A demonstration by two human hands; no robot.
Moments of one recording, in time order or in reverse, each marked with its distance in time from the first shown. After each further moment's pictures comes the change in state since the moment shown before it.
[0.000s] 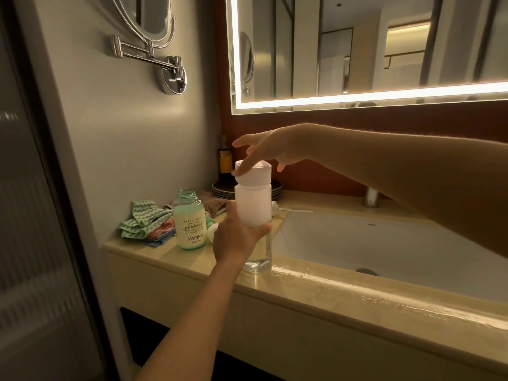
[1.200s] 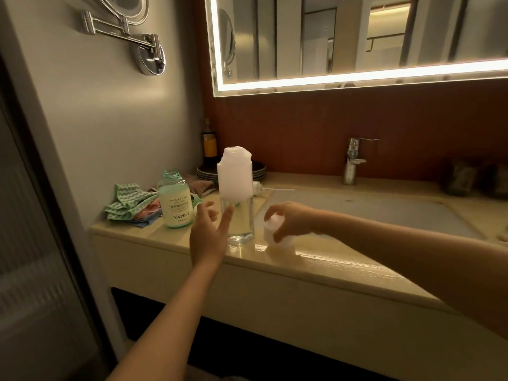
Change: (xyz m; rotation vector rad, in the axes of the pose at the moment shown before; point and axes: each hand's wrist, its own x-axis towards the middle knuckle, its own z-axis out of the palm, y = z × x) left_hand -0.037 -0.035 0.000 -0.217 0.113 0.028; right_hand -0.093 0.094 0.102 0.139 -0.152 0.105
